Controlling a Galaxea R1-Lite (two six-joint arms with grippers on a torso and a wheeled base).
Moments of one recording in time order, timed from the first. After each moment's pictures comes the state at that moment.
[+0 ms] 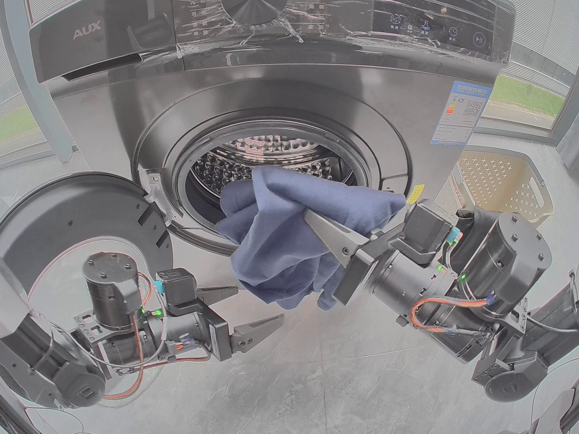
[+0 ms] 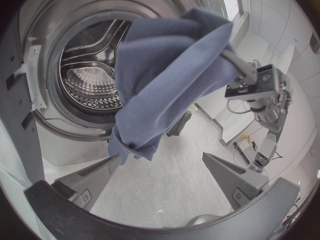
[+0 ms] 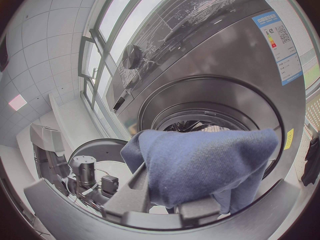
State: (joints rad) left arm -0.57 1.74 -0.35 -1.15 -0.30 -0.17; right arm 0.90 1.80 -0.63 -1.41 -0.12 0.22
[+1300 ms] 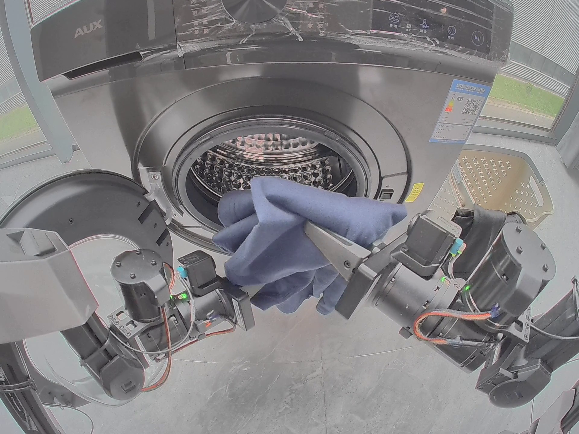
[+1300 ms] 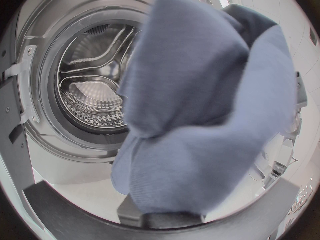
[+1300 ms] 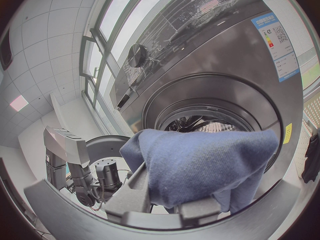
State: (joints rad) left arm -0.55 1.99 -0.44 -1.49 -0.24 -0.18; right arm 0.92 1.78 -0.59 -1.42 -0.13 0.23
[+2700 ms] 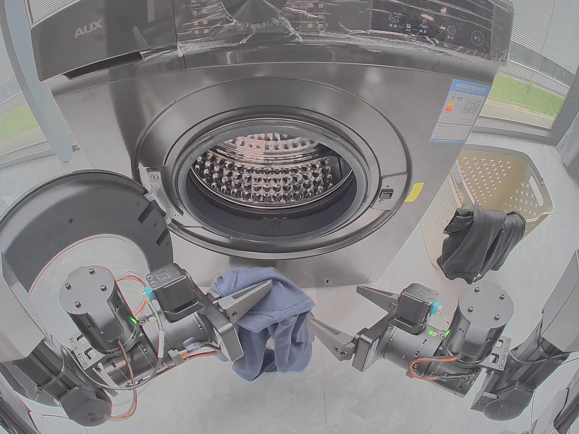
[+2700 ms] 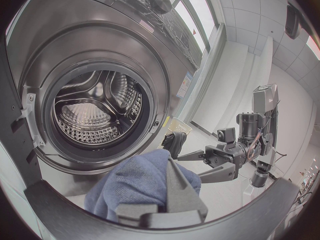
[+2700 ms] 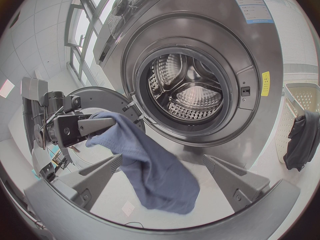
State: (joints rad) left arm -0.67 1.78 -0.27 -1.55 -0.20 -0.10; right arm 0.86 1.90 -0.35 -1.46 -0.13 0.20
